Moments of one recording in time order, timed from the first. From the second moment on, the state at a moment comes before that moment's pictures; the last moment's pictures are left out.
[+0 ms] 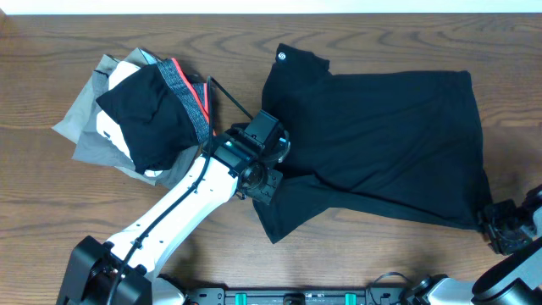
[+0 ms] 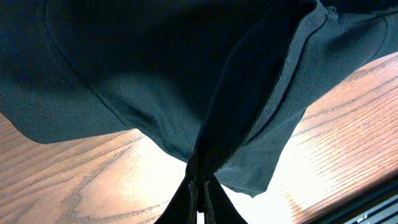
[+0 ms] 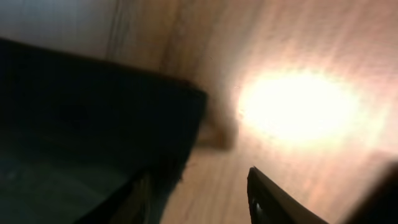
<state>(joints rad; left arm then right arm) -0.62 1.53 1.11 -0.97 0.15 -0.14 -0.86 1.54 0.78 -0.77 0.02 0.47</state>
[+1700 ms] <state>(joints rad) -0.53 1.57 1.25 -0.74 0.06 0.21 -0.71 1.60 0.96 -0.38 -0.32 0.53</state>
